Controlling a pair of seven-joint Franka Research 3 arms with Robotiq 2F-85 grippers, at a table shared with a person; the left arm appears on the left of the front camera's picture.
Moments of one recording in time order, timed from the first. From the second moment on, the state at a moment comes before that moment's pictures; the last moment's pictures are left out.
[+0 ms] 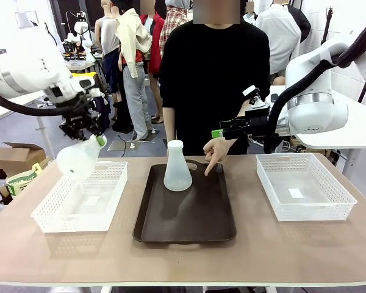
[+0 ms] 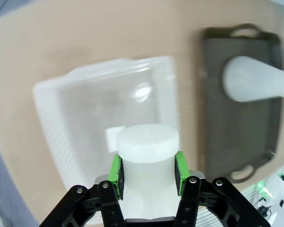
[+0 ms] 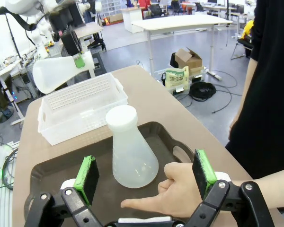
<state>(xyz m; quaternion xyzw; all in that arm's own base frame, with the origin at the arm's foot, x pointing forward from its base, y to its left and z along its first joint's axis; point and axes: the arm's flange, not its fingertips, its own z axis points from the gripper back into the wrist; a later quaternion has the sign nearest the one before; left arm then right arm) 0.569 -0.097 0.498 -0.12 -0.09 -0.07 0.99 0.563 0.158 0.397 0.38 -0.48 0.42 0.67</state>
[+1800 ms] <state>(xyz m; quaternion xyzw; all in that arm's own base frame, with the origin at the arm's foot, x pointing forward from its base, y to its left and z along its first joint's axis) 0.462 -0.157 0.520 -0.54 -0.37 -0.47 0.60 0.563 0.158 0.397 0.38 -0.48 0.42 0.67</state>
